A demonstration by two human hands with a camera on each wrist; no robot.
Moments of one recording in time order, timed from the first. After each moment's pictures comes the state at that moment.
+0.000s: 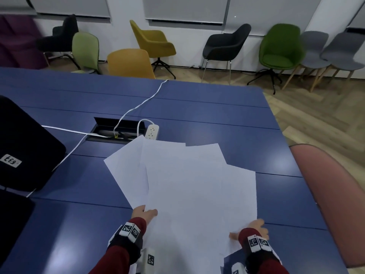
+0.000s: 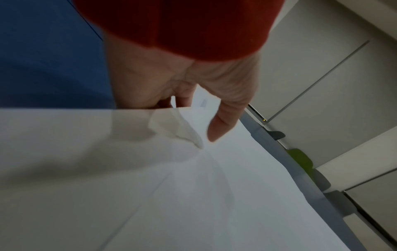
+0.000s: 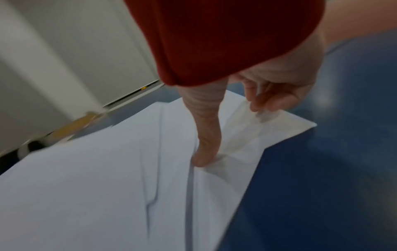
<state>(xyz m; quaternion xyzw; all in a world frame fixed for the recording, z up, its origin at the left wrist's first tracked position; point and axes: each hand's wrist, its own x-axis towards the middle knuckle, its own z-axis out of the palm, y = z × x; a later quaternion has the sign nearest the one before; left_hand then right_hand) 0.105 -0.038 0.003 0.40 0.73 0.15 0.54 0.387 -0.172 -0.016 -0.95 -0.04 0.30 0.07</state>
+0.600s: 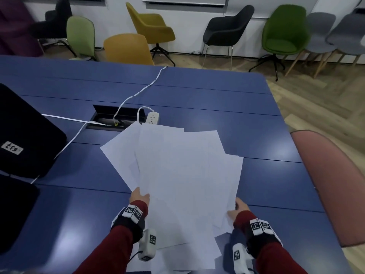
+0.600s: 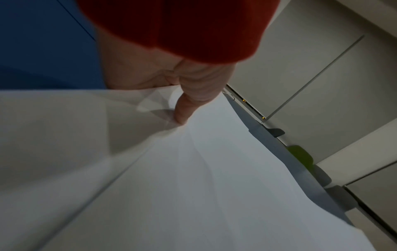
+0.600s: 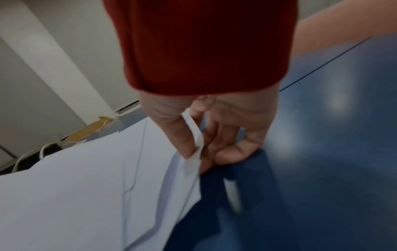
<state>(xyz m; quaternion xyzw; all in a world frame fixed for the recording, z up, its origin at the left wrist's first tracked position) 0.096 -0.030 -0.004 0.45 0.76 0.16 0.43 0.386 -0.173 -0.020 -0.83 -0.23 0.44 0.24</state>
